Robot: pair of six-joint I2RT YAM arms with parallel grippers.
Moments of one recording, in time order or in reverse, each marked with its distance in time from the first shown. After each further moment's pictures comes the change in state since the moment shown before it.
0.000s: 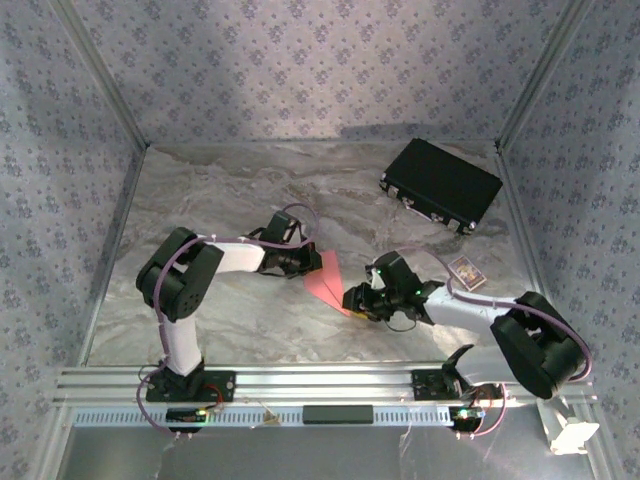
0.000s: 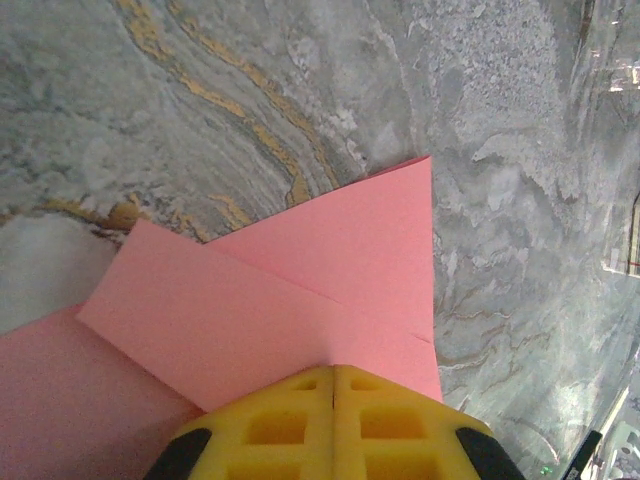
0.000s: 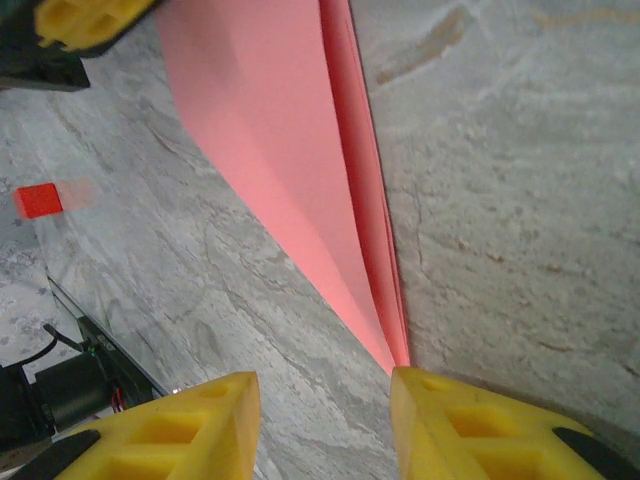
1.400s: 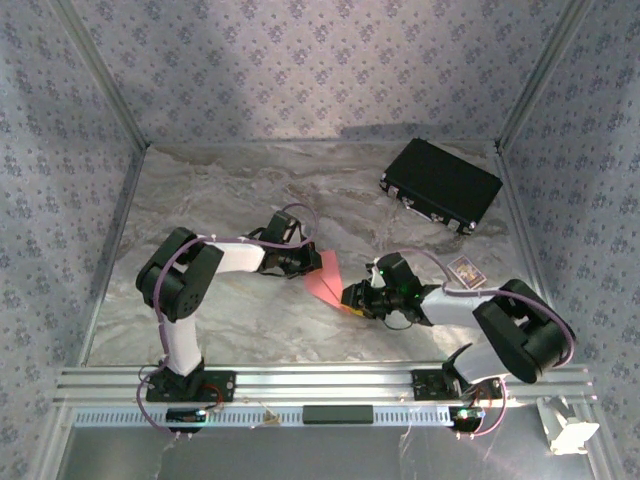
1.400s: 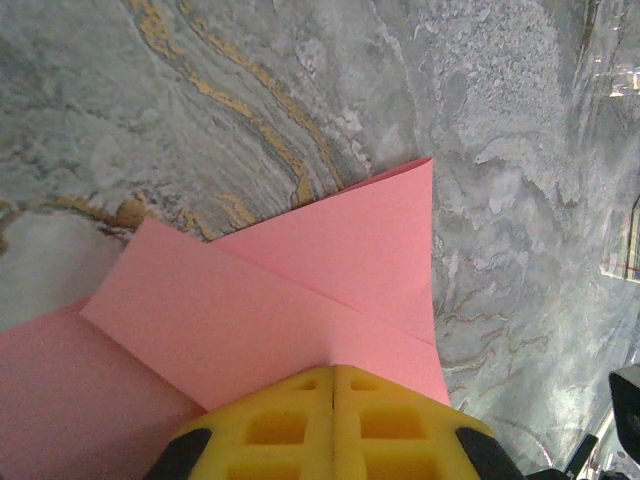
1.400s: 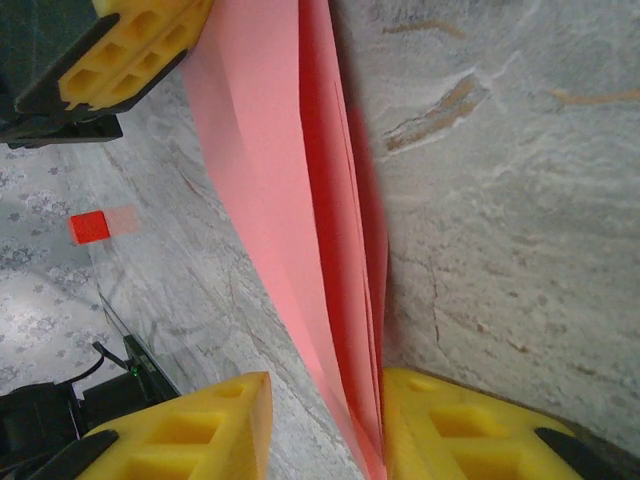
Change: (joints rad) left arm 0.000 -0.001 0.000 -0.001 -0.002 -0.013; right arm -0.039 0.105 -0.056 0.268 -0.052 0.069
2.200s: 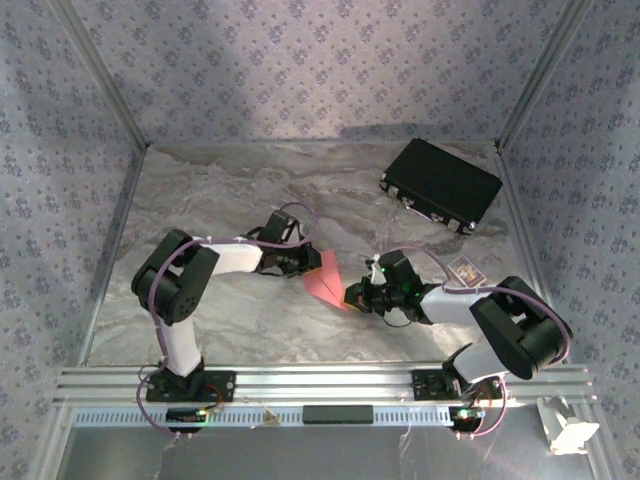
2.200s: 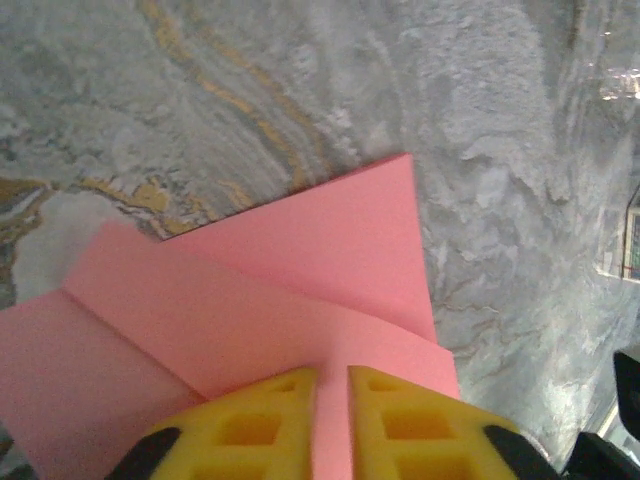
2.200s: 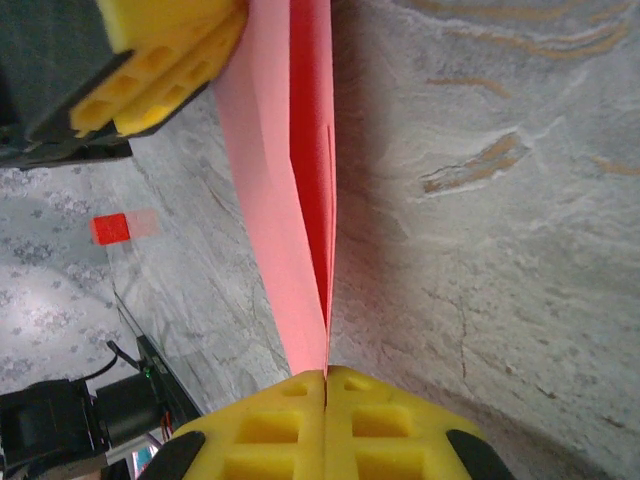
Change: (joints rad) left arm 0.000 -0.048 -0.007 -0.030 -0.010 0.005; right arm -0.021 0.017 0.000 0.058 -0.025 -0.027
